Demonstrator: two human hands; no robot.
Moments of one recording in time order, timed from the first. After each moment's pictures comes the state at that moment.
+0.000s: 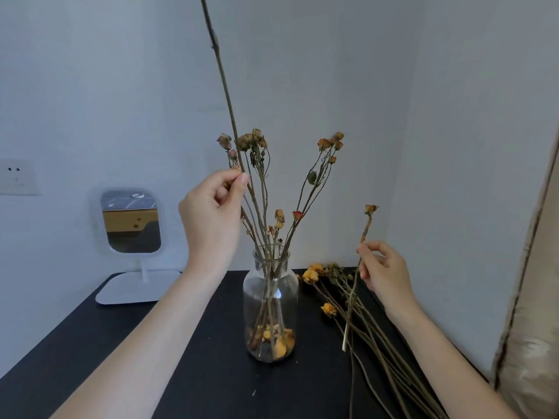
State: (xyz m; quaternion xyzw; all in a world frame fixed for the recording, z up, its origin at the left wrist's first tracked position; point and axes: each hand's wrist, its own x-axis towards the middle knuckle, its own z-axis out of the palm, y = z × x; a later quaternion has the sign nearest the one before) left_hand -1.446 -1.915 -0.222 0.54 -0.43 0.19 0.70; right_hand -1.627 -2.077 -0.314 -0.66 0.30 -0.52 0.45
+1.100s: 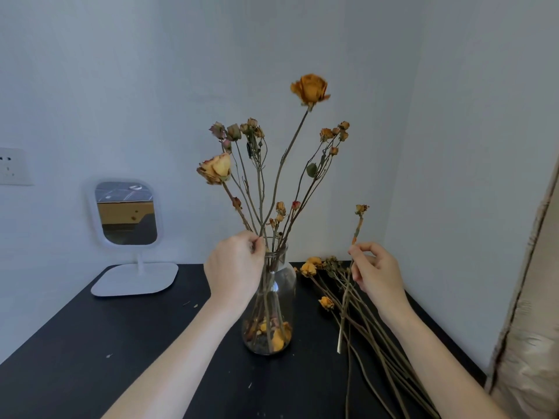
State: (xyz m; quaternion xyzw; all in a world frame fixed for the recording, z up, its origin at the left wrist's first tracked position) left_hand -1.447 -1.950 -0.301 0.73 -0.42 0.21 0.49; right_hand -1.623 -2.070 -0.324 -0.67 0.31 -0.50 0.45
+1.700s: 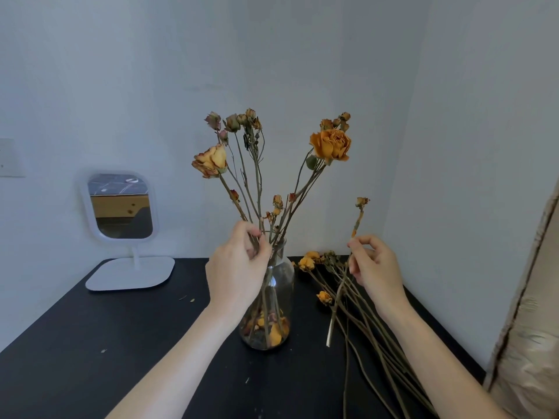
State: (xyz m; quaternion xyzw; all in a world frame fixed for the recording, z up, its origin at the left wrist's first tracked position) left_hand -1.450 -1.948 -0.316 0.67 -0.46 0.21 0.54; right_hand -1.621 -2.066 -0.322 -0.67 0.31 -0.50 0.45
